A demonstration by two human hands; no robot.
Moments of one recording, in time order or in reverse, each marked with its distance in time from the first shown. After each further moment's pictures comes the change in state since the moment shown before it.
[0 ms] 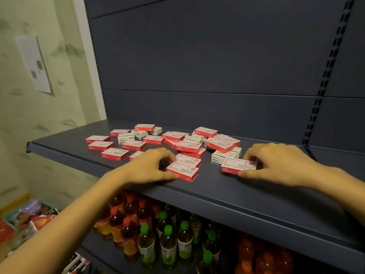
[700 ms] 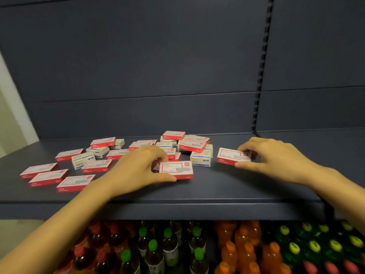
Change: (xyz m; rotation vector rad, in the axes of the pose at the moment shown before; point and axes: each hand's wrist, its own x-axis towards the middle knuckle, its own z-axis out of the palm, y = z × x) left_hand 0.025 0.000 -0.022 0.119 0.090 0.397; right_hand -0.048 -0.023 -0.013 0.103 0.065 0.390
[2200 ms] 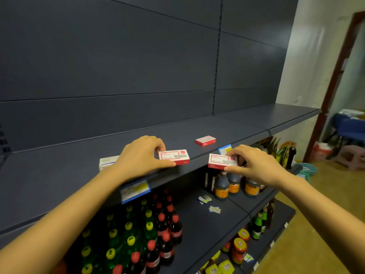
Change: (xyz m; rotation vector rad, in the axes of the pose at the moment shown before) left_hand 0.244 0.534 0.174 -0.233 0.020 0.461; right_hand -0.370 0.433 -0.088 -0.056 0.095 0.652
